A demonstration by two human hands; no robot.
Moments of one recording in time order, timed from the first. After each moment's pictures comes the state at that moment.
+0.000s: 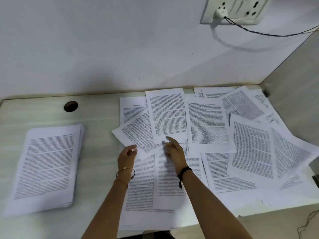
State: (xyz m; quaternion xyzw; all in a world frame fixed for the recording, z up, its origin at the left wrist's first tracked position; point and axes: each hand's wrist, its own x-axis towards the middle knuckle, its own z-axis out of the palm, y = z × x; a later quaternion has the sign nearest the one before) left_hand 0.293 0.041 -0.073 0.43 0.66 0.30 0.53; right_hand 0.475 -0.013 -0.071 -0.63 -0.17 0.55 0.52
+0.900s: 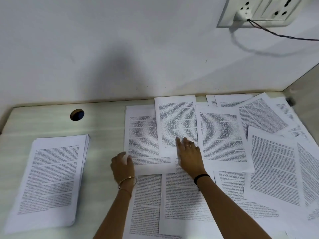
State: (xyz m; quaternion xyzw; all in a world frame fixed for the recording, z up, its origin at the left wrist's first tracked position) left_hand 0.290 0.076 -0.071 0.47 0.80 0.22 0.31; right_hand 0.523 0.038 -0.086 -0.75 -0.65 0.11 -0.06
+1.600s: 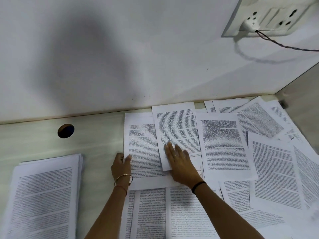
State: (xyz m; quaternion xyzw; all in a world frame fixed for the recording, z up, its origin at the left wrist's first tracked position) left_hand 0.284 0.157 -0.088 0.47 0.75 0.23 0.40; right_hand 0.492 0.071 -0.088 -0.69 -0.72 0.09 -0.05
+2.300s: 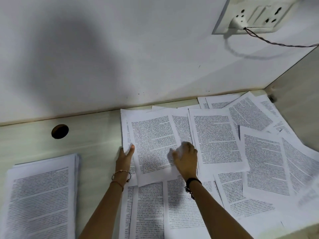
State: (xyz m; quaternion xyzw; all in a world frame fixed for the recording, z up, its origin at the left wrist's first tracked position) left_hand 0.291 0.167 -0.084 0.43 0.66 0.19 0.59; right_hand 0.495 0.066 -0.086 -0.87 -0.40 0.22 0.19
